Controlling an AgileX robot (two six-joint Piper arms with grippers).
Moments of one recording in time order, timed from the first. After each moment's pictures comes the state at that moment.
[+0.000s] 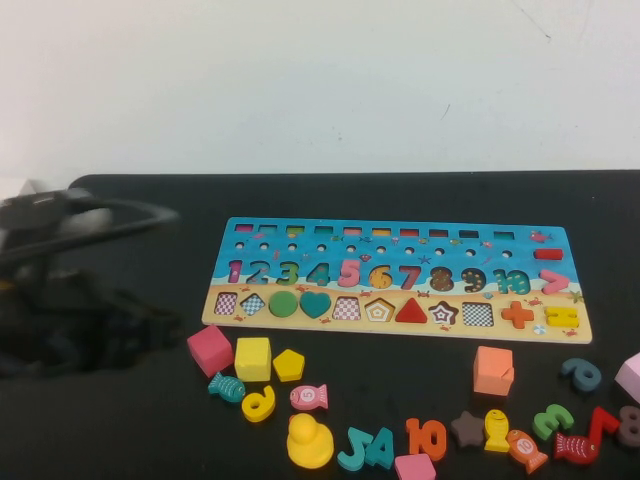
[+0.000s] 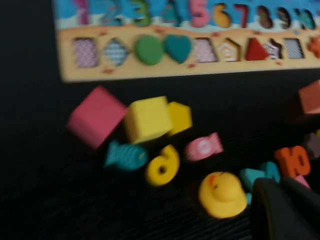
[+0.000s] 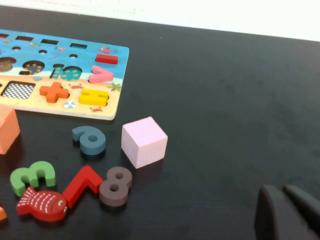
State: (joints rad) right arm -0.11 -0.01 0.02 -0.01 0.42 -0.14; left arm -0.12 1.17 -0.79 -0.78 0.67 0.51
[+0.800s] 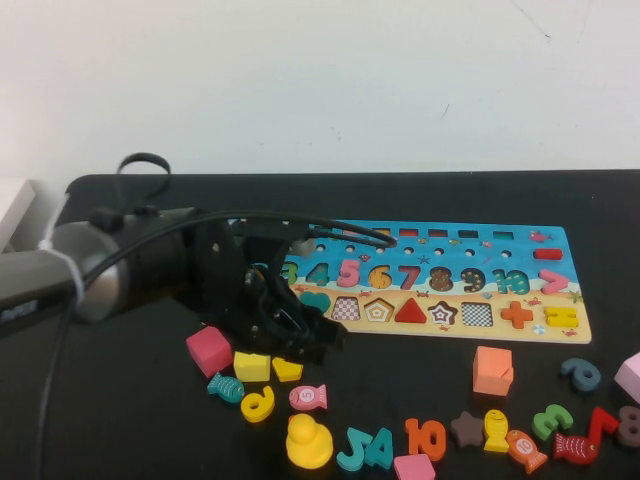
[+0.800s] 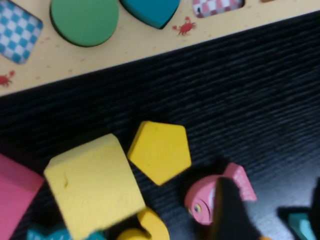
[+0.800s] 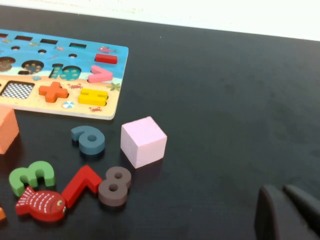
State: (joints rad) right arm -0.11 -0.01 0.02 -0.01 0.42 -0.14; left arm -0.48 1.83 -1.20 -0.40 0.60 0.09
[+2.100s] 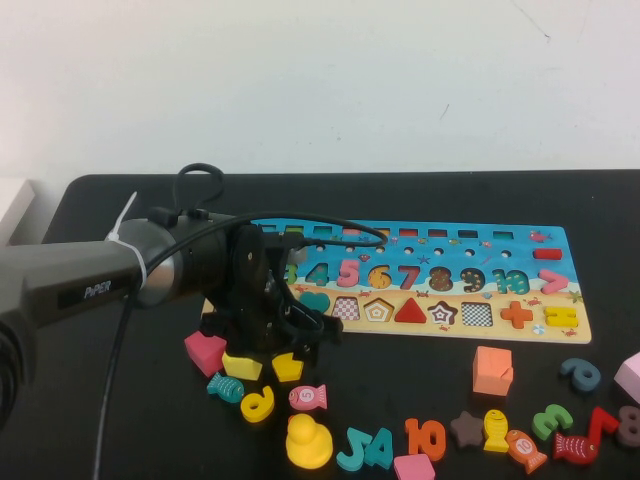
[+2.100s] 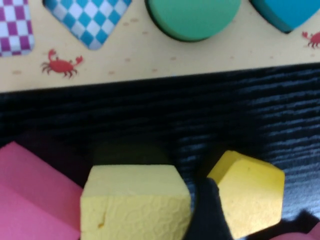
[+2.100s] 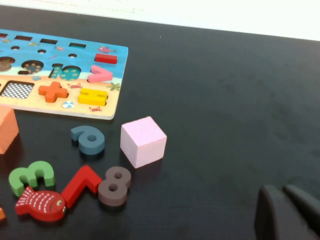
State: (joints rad) right arm -0.11 -0.01 0.02 -0.01 0.42 -0.14; left arm -0.48 2.01 -1.33 -0.19 0.64 -0.25
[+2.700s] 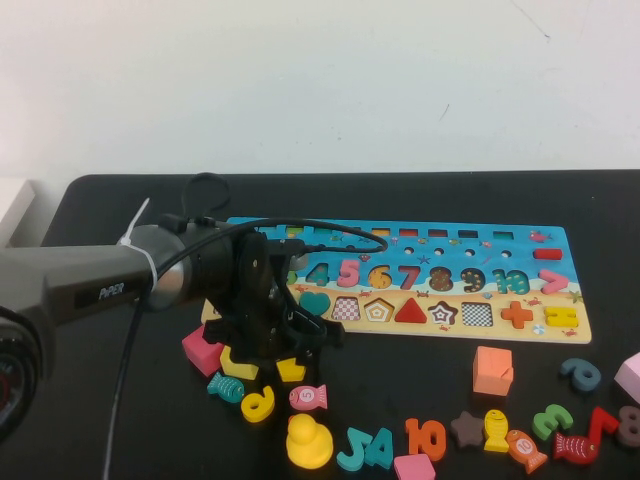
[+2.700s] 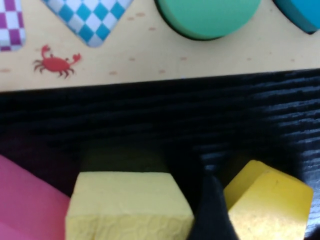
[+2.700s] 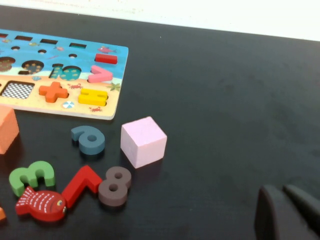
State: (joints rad) right arm -0.11 -0.01 0.02 -0.01 0.42 -0.14; left arm -0.48 2.05 -1.34 -0.19 0.62 -0.26
